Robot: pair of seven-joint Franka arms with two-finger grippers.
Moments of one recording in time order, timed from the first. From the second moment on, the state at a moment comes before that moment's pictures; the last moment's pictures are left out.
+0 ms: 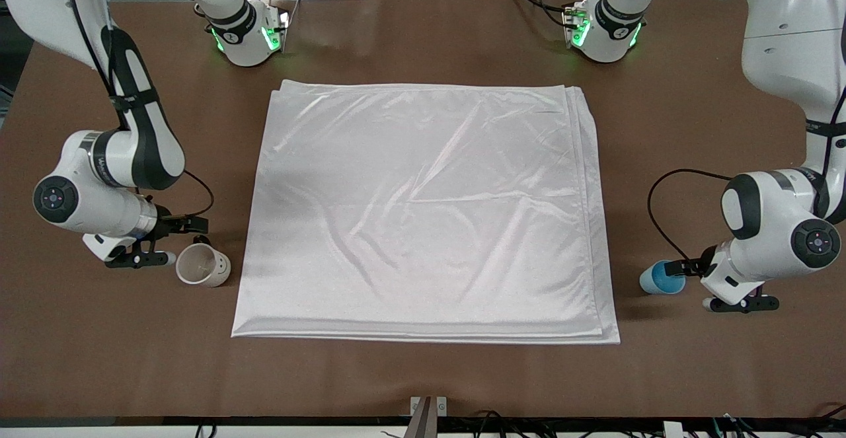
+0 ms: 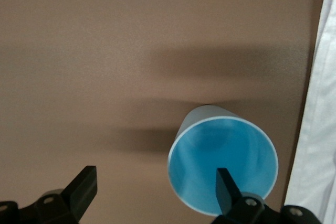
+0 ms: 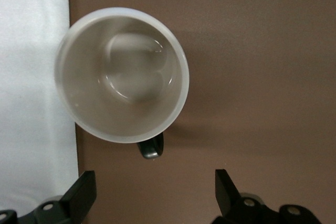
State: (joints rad) left arm 0.03 0.70 0.04 -1.51 0.03 2.18 0.02; right arm -0.01 0.45 -0.04 -1.87 0.01 2.21 -0.12
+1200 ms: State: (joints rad) left arm 0.02 0.75 0.03 -1.50 0.02 2.22 0.02; right arm 0.00 0.52 -0.03 -1.87 0.01 2.34 -0.12
